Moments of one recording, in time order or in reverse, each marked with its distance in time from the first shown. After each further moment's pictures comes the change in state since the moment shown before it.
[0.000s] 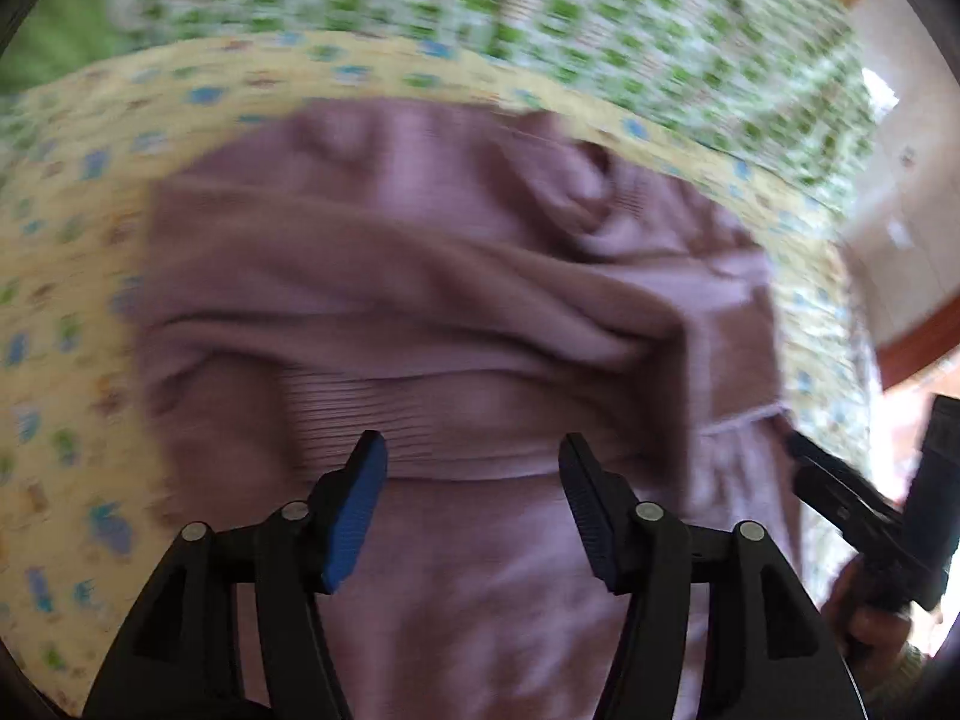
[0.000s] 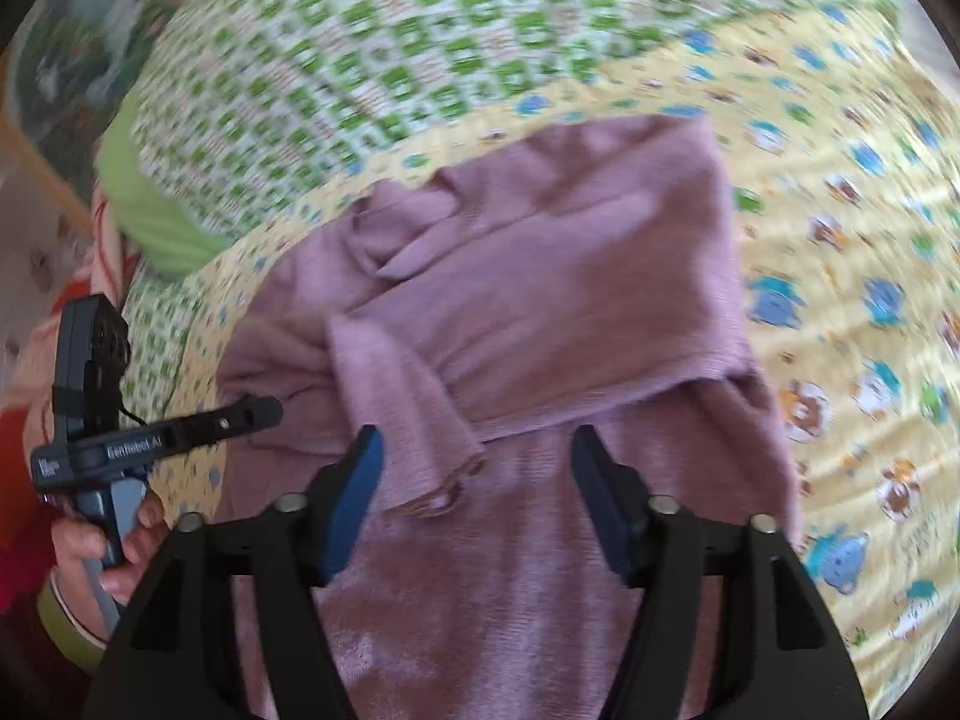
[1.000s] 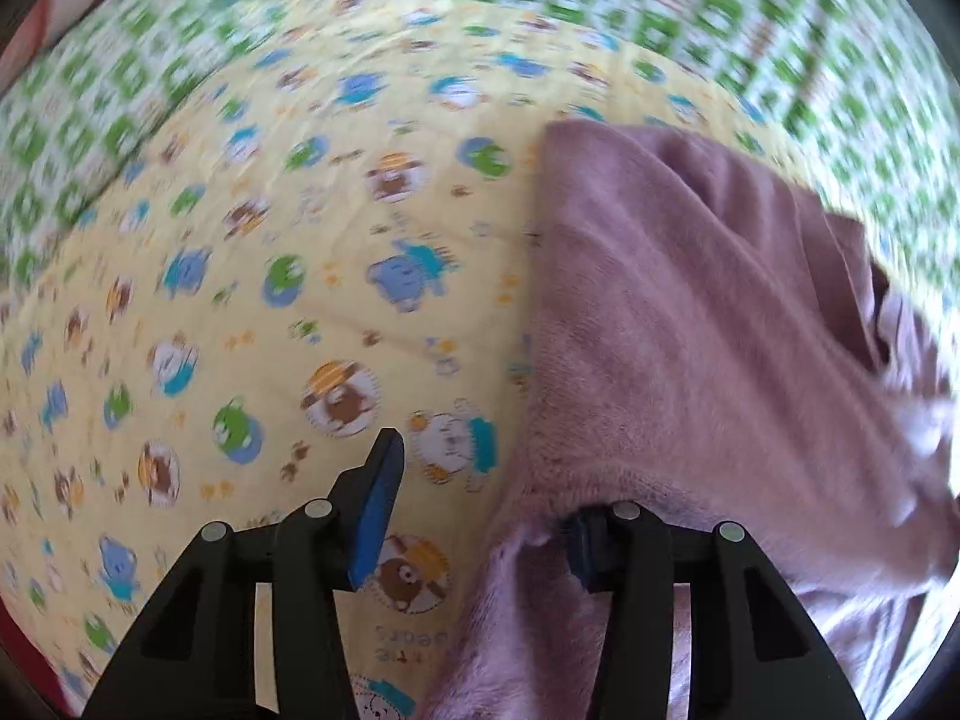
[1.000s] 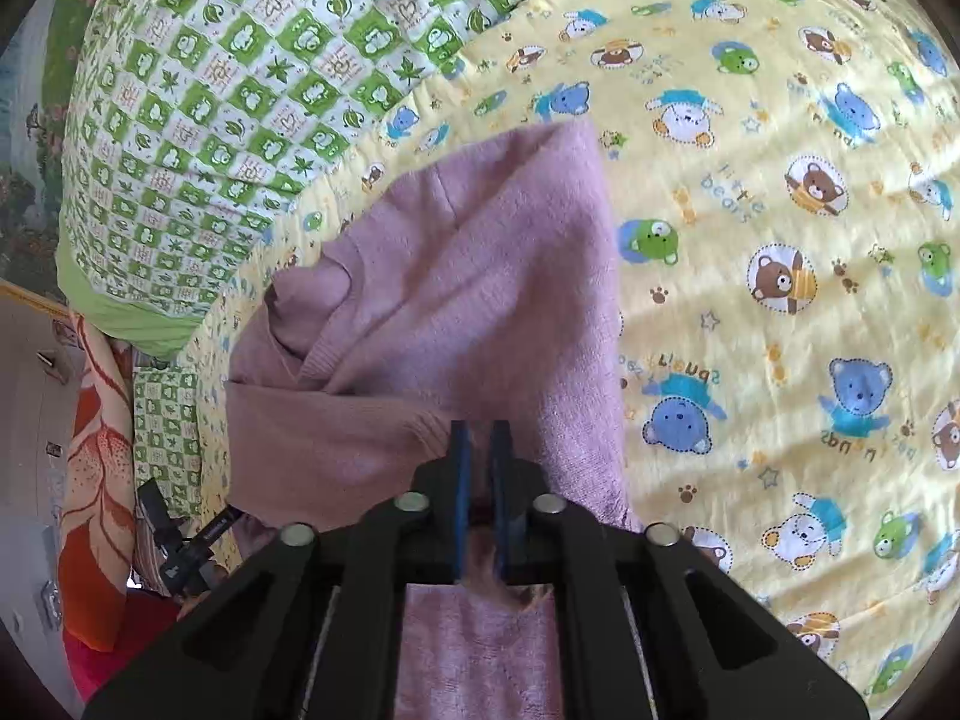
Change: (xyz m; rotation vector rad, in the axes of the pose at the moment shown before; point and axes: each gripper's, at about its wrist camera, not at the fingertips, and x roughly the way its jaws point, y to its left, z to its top) left arm 0.027 0.105 0.011 -0.301 -0.064 0.300; right arm 0.019 -0.116 0.080 0.301 0.161 0.062
